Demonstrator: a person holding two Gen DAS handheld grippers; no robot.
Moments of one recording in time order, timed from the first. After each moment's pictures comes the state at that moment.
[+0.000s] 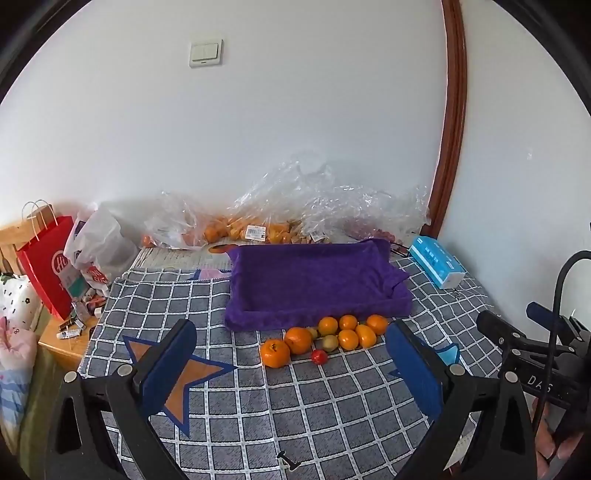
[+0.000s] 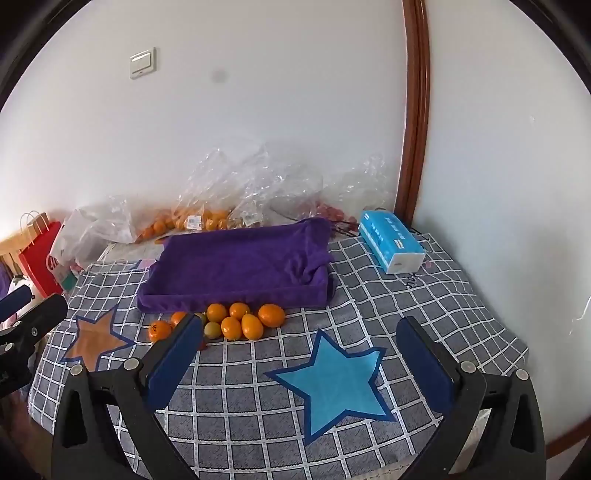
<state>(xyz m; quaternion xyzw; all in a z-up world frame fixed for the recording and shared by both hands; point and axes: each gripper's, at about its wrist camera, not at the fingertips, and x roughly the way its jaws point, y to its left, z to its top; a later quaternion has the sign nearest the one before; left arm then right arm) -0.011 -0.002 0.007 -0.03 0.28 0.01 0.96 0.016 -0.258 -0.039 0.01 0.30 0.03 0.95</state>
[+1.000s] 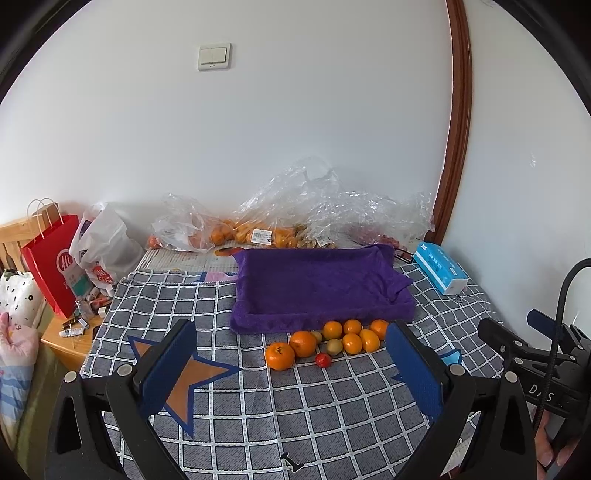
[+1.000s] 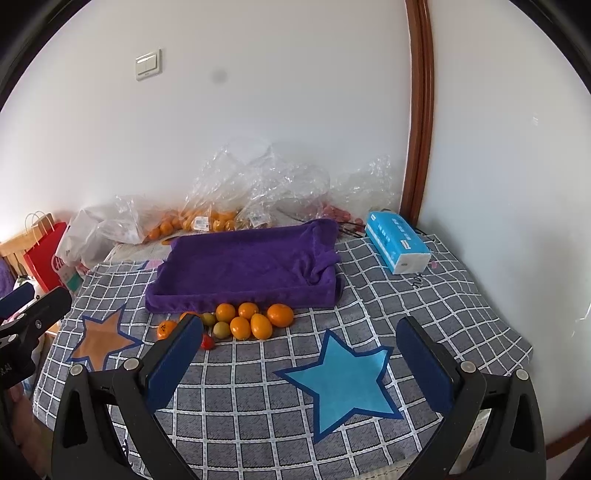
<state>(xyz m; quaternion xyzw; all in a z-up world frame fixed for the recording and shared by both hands) -0.009 0.001 0.006 -0.04 0.28 0.02 0.96 0.014 -0.254 -0.035 0.02 0.30 0.05 0.95</state>
